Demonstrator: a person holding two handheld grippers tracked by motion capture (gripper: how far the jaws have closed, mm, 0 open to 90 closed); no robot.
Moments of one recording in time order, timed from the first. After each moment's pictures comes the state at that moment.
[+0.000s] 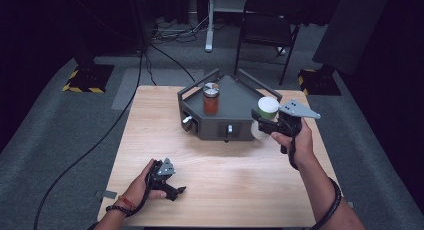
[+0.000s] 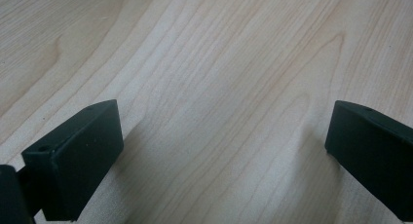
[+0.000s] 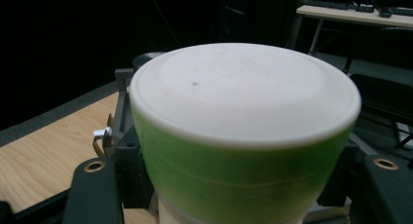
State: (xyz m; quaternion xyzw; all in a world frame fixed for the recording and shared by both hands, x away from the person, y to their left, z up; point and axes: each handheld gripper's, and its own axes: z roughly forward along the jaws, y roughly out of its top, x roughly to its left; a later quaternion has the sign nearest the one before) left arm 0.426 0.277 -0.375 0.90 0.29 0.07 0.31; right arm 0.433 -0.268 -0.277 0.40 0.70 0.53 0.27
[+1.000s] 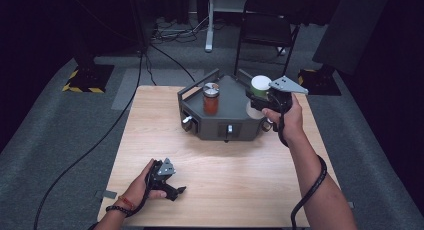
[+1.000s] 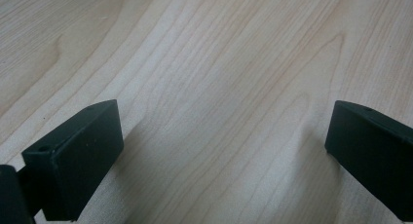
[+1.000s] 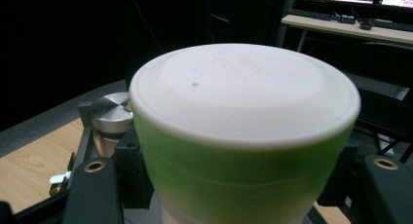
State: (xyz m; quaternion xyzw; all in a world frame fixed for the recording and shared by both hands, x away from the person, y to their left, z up) left arm 0.425 0.277 -0.375 0.90 0.29 0.07 0.31; right arm 0.484 -0.243 -0.262 0.41 0.69 0.52 0.29
